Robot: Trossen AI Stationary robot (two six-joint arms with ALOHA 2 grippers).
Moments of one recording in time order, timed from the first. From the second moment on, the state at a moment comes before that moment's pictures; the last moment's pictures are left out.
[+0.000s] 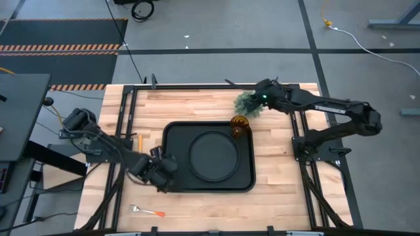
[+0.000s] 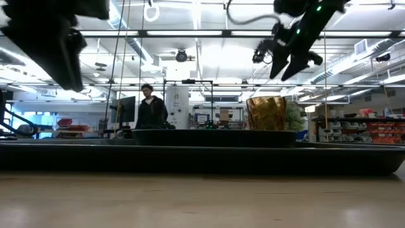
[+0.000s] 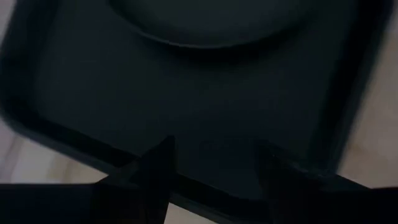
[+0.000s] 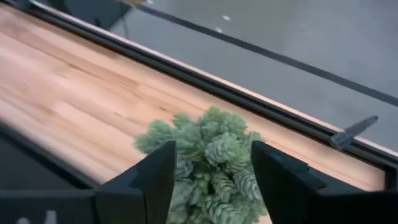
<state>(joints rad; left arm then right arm) -0.58 1.49 1.02 -0.88 -0.43 -0.86 -0.38 1.16 0.97 -0.63 0.51 0.52</state>
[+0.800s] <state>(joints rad) -0.36 1.46 0.61 -1.06 -0.18 -1.34 0.07 1.09 0.97 -0.76 0.49 0.68</state>
